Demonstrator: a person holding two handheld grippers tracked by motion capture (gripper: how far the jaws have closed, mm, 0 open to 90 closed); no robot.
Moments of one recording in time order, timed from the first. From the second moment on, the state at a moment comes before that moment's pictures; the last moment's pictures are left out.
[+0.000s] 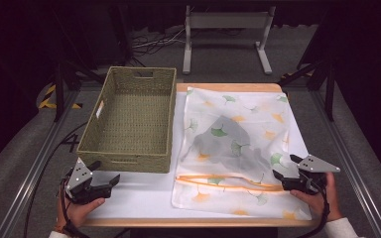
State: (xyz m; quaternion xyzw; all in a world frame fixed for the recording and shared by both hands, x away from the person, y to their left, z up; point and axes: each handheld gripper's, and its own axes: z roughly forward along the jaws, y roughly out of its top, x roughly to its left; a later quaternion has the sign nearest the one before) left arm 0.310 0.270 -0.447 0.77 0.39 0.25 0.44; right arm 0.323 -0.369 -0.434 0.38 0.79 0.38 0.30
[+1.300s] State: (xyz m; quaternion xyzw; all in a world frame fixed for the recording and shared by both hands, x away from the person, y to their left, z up) left arm 0.303 0.263 -0.444 0.76 0.41 0.23 0.44; right arm 0.320 -0.369 -0.432 0.38 0.79 0.38 0.32
